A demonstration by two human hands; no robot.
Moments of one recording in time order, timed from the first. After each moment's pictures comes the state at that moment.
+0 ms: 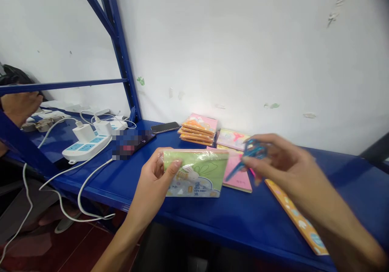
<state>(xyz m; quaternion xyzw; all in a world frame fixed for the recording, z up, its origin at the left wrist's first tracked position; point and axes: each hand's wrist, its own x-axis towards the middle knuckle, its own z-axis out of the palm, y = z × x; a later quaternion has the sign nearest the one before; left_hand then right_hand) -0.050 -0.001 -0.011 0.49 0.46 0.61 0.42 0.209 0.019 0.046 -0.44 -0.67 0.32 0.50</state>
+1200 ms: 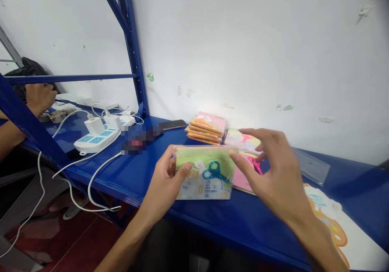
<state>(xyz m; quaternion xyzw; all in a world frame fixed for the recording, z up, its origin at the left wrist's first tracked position) -0.048 -0.002 -0.012 0.49 0.40 0.59 0.50 0.171 0.027 0.031 -0.46 -0.75 0.00 0.46</state>
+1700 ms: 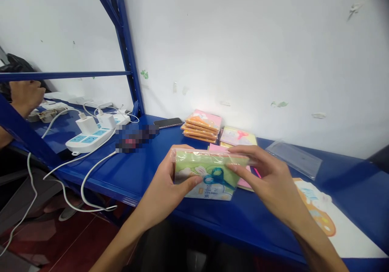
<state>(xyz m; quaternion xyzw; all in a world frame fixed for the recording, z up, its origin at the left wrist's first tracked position) -0.041 -0.008 -0.010 0.55 0.41 0.55 0.48 0.188 0.024 0.015 -0.41 -0.75 0.23 0.46</state>
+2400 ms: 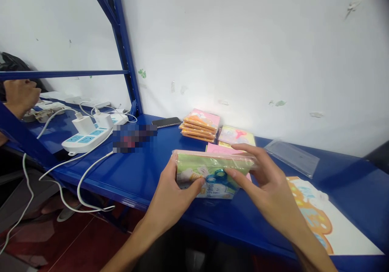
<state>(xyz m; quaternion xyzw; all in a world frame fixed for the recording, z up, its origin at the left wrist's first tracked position) -0.022 -0.006 -0.032 0.54 0.48 0.55 0.42 0.189 0.015 0.001 -0.41 -0.73 0.27 0.48</state>
